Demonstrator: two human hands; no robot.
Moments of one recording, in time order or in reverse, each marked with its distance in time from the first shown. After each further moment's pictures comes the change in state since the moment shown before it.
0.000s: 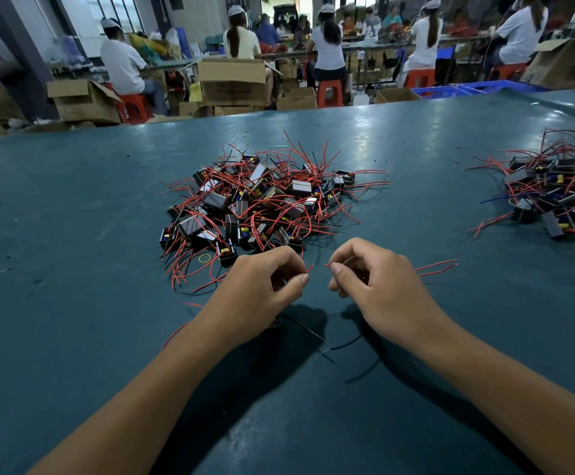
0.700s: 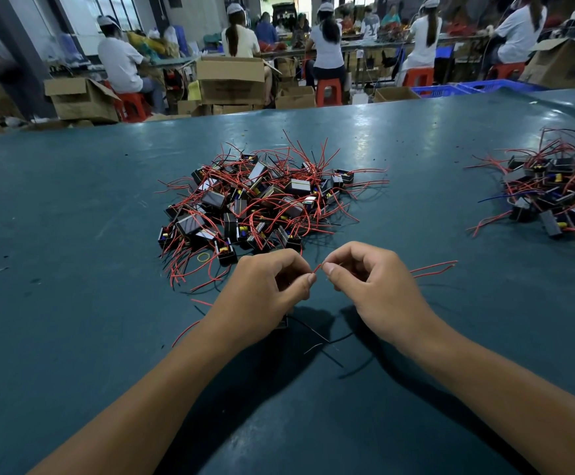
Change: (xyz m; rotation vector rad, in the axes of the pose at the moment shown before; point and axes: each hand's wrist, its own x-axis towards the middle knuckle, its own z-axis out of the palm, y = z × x) left_hand -0.002 0.009 0.006 -0.067 0.023 -0.015; right_hand -0.001 0.001 0.008 0.184 0.041 0.055
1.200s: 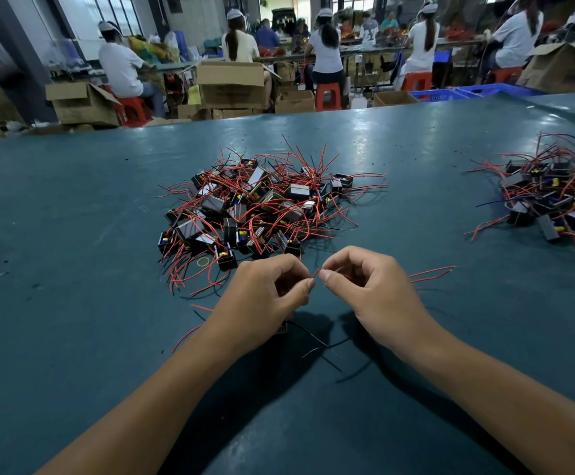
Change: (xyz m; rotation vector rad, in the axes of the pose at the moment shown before) left_hand 0.001 -0.001 0.001 -0.008 0.006 -0.005; right_hand 0.001 0.004 0.000 0.045 -0.009 0.014
